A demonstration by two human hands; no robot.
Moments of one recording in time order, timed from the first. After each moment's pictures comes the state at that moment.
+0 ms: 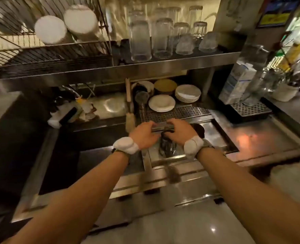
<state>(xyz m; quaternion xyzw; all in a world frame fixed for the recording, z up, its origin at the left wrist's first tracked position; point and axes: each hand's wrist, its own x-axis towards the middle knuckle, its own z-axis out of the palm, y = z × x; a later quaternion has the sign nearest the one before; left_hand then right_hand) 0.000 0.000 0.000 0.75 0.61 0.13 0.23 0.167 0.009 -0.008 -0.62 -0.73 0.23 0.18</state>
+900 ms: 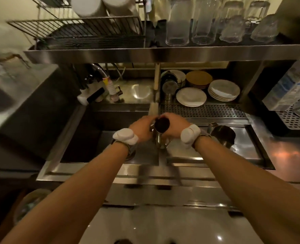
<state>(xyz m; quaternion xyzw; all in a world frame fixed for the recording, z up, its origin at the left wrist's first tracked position) -0.067 -0.005 -0.014 0.70 0.67 0.11 0.22 0.083 0.029 -0.001 -0.48 -0.82 0.29 0.09</state>
